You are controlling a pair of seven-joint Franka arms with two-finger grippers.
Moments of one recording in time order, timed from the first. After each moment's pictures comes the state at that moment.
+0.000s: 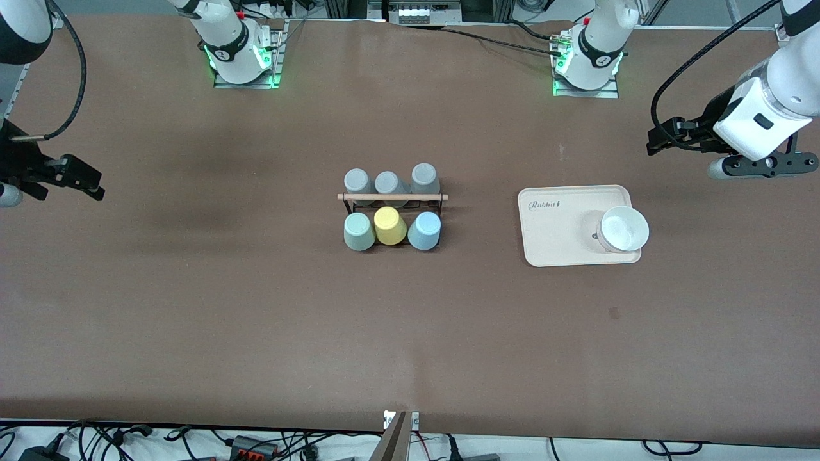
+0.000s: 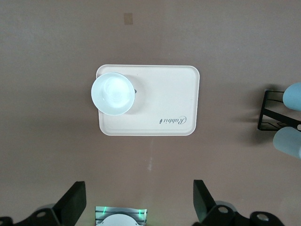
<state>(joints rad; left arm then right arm) -0.03 0.03 -0.08 -1.57 -0.06 1.45 -0.18 0.02 0.04 -0.05 -1.67 -0.03 1.80 -0.05</state>
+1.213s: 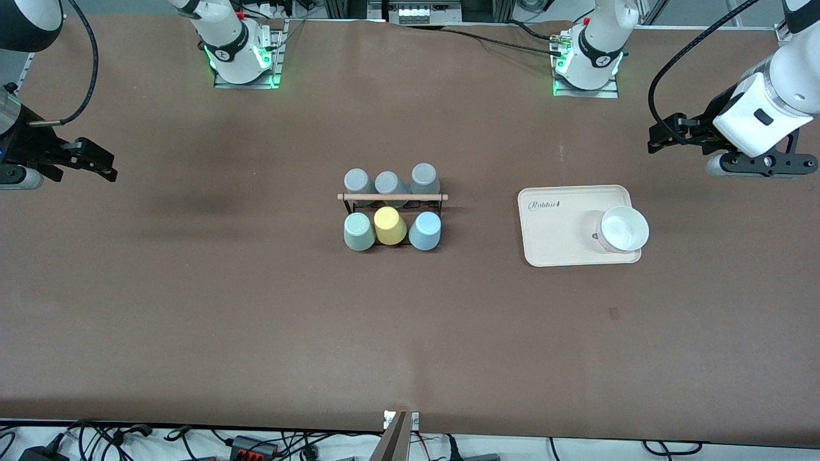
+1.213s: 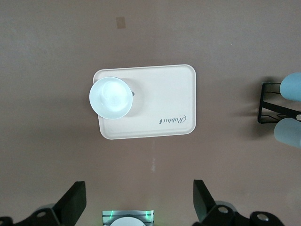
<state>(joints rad) -0.03 0.03 -0.08 -1.57 -0.06 1.45 -0.12 0.02 -0.01 -0.05 -1.74 -0.03 1.77 -0.05</state>
